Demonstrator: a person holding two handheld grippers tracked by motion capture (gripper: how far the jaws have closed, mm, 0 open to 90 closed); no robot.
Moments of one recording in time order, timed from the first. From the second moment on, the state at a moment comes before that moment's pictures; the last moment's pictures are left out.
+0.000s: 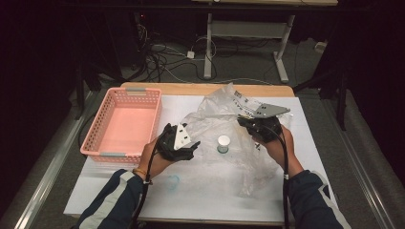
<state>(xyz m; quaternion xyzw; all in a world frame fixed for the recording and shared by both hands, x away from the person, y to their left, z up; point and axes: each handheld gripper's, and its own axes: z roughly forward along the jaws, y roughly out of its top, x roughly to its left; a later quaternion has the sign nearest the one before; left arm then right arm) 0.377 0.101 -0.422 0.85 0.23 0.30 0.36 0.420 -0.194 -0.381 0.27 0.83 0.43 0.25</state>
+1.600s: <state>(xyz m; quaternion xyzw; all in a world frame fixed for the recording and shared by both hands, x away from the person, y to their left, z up) 0.372 0.125 -0.414 0.86 0.21 0.29 0.35 0.298 -0.257 -0.448 0.22 0.88 0.34 0.23</state>
